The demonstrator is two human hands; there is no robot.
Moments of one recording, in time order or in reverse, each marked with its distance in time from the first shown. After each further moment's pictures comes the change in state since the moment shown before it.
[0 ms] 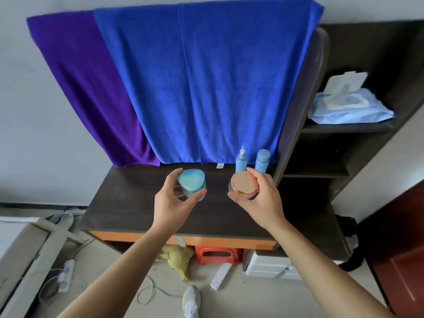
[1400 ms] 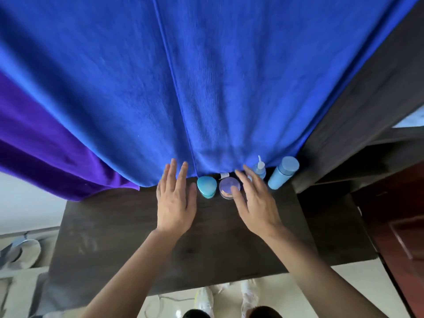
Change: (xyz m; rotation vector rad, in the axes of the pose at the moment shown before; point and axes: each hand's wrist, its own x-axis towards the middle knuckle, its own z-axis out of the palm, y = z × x) left_hand 0.212 -0.112 0.065 0.432 -0.176 0.298; right_hand 0.140 0.056 0.136 -0.351 0.056 -0.035
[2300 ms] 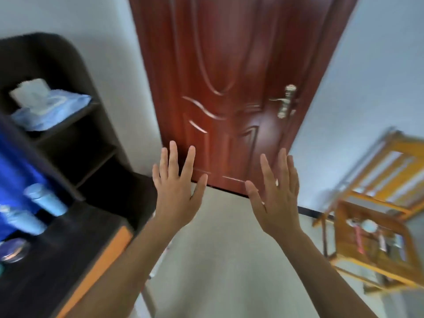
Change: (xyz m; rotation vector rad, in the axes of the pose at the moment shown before) left_hand -0.363 0.408 0.001 -0.240 -0.393 1.054; right_hand -0.556 -0.029 -0.355 -0.752 0.881 0.716
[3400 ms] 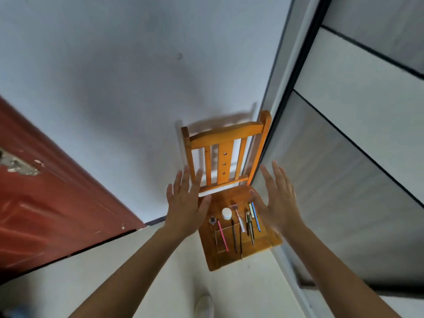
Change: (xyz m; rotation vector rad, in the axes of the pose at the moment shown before) left_hand 0.159 0.596 0.469 -0.133 -0.675 0.554; right_hand 0.005 0.665 -0.223 -0.343 -0.201 0.765
